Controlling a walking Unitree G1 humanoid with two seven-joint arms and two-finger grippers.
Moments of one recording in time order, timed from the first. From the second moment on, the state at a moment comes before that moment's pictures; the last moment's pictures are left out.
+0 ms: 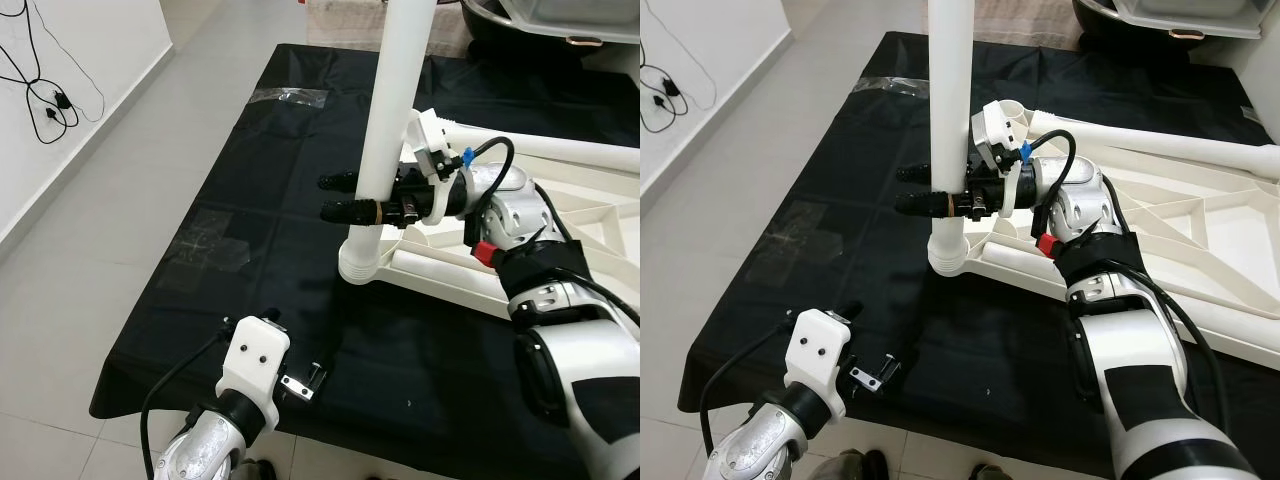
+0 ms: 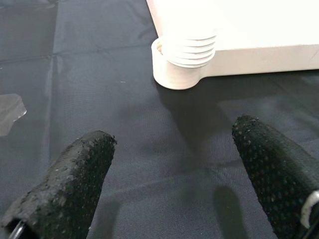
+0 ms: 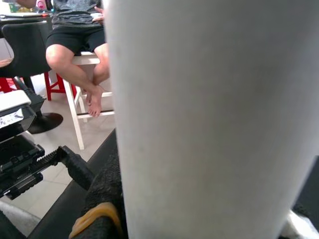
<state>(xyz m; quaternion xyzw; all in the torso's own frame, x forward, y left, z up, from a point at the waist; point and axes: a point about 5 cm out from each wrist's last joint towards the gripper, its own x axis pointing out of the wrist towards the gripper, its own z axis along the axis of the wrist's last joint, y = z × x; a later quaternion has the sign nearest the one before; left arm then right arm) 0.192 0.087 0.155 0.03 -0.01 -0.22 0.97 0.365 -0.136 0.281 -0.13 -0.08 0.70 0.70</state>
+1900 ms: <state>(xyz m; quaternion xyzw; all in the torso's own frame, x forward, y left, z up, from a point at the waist) 0.194 0.086 0.158 0.03 -0.02 -0.23 0.97 0.375 -0.129 0.269 -0.10 -0.11 0.60 0.79</state>
